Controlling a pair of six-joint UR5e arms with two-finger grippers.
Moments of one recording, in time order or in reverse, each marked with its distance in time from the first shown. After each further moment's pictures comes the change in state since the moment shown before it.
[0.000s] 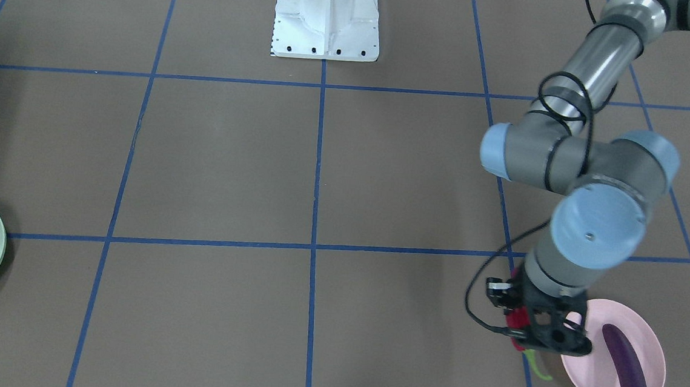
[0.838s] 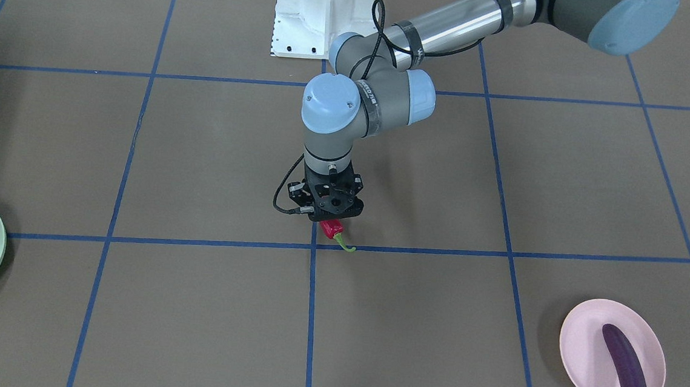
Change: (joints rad) left arm 0.453 -0.176 -0.128 -0.035 0.149 -0.889; right arm 0.003 -0.002 0.001 0.000 0.001 -0.001
